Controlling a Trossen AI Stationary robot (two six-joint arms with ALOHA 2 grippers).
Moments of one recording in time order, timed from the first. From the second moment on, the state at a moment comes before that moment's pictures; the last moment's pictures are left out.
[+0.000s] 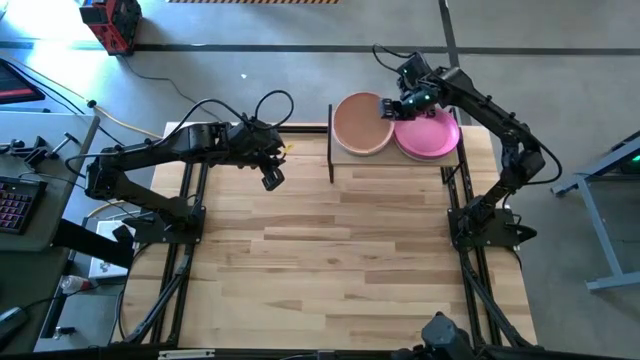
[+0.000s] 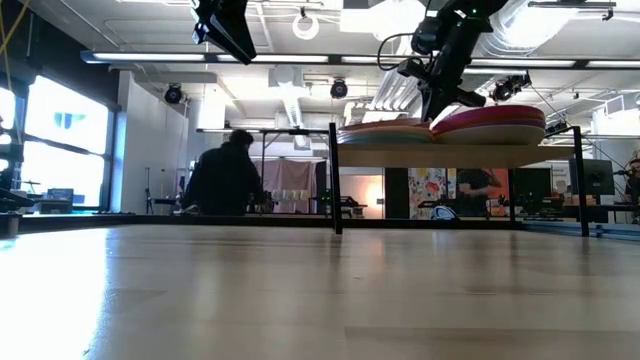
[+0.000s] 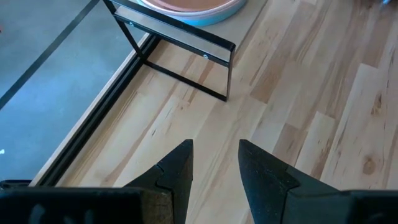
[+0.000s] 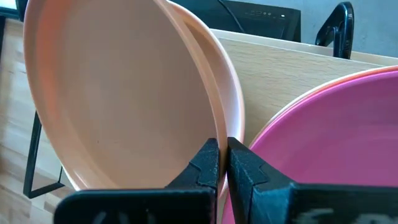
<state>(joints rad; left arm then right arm) 0.22 1.31 1.39 -0.93 -0.25 -0.16 -0.87 1.60 1.59 -1.09 -0.17 0.52</state>
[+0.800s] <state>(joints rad) 0.22 1.31 1.39 -0.93 -0.25 -0.16 -0.87 1.60 1.59 -1.04 -0.17 0.47</state>
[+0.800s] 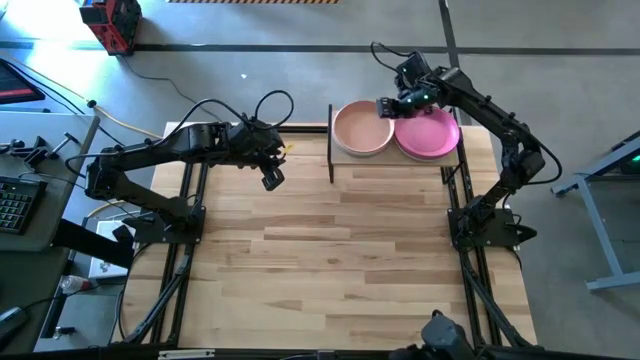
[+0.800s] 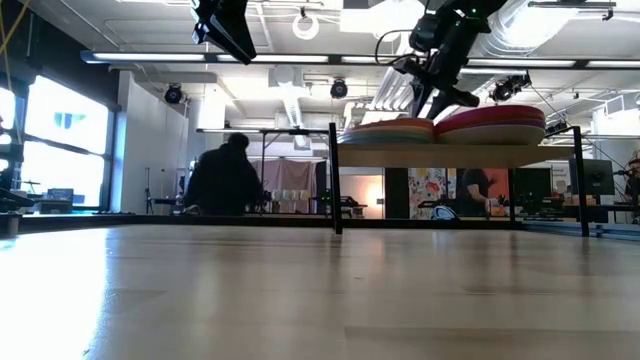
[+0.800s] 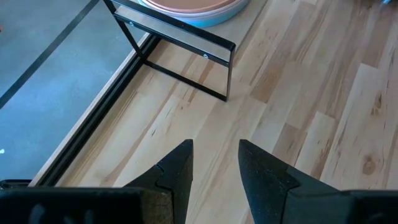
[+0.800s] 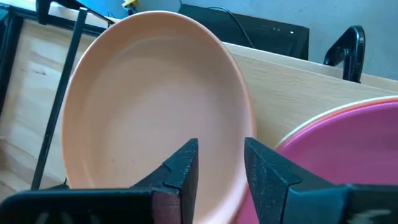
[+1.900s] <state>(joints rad) 0.22 1.31 1.39 -0.93 -0.25 -0.15 -0.74 1.71 1.59 -1.03 -0.16 0.50</state>
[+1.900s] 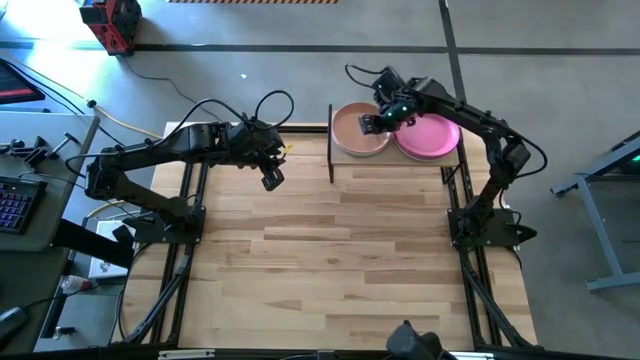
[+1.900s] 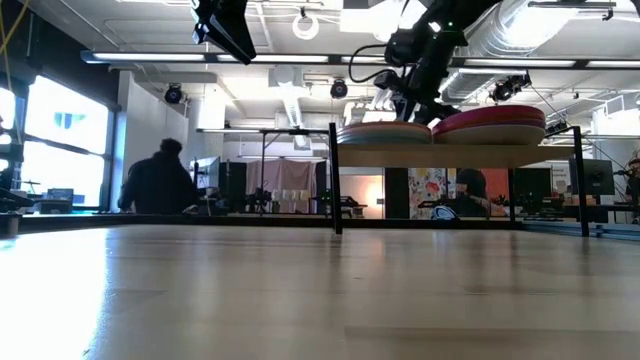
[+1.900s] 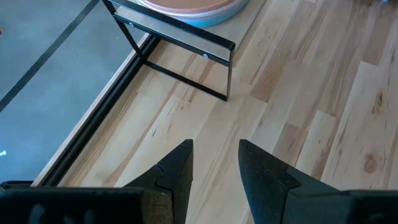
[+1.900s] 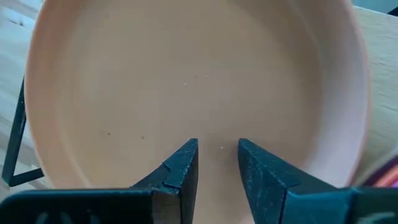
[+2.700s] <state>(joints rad) 0.22 1.16 1.12 -0.71 -0.25 -0.25 -0.57 1.47 1.59 -0.98 -0.06 0.26</state>
